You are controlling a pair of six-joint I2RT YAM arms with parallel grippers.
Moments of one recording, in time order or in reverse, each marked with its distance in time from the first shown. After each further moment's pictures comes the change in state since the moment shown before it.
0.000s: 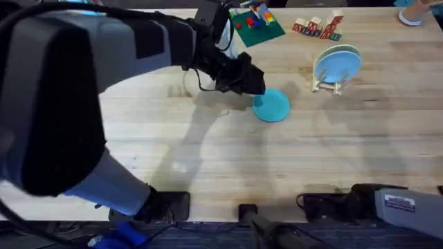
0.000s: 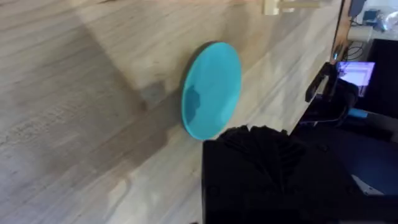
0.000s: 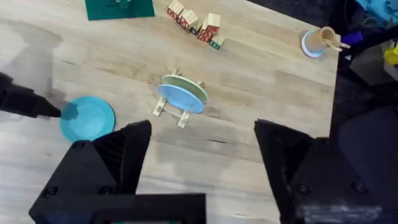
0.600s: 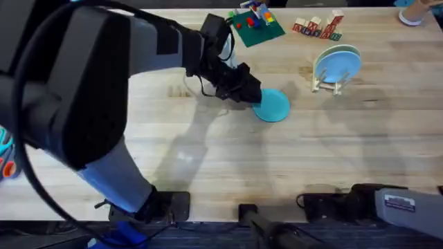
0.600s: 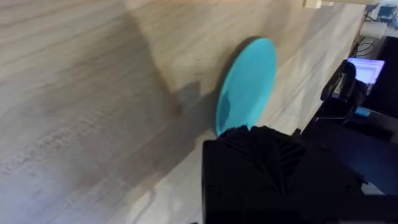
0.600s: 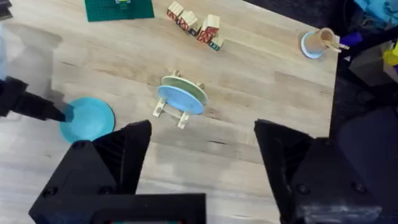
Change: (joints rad) left arm 0.000 0.108 0.000 0.001 -0.001 0.015; right arm 0.000 0.000 0.000 0.005 0.000 0.000
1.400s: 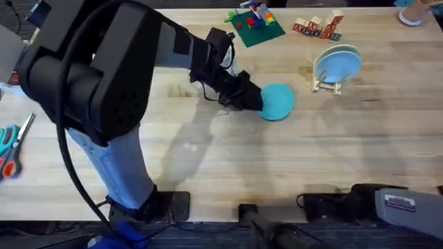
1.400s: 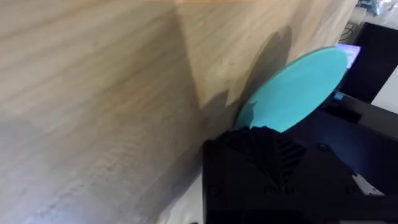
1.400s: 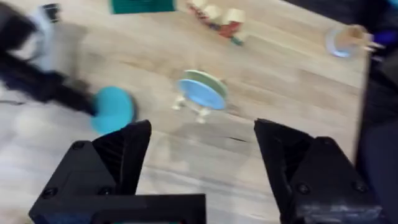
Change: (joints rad) left arm 0.002 0.128 0.014 0.010 0.105 0.008; right arm 0.000 0.000 0.000 -0.047 -0.097 0.000
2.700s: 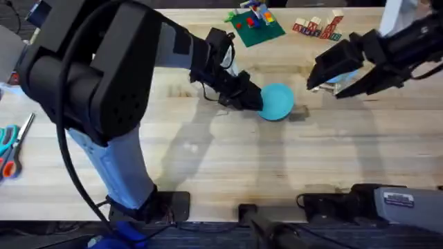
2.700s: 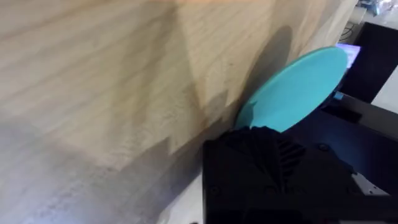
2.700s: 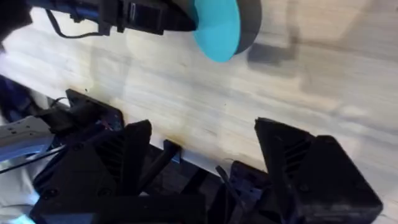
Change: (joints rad) left arm 0.000 0.000 0.000 0.001 0.000 0.000; right arm 0.000 0.062 -0.728 0.073 -0.434 0.237
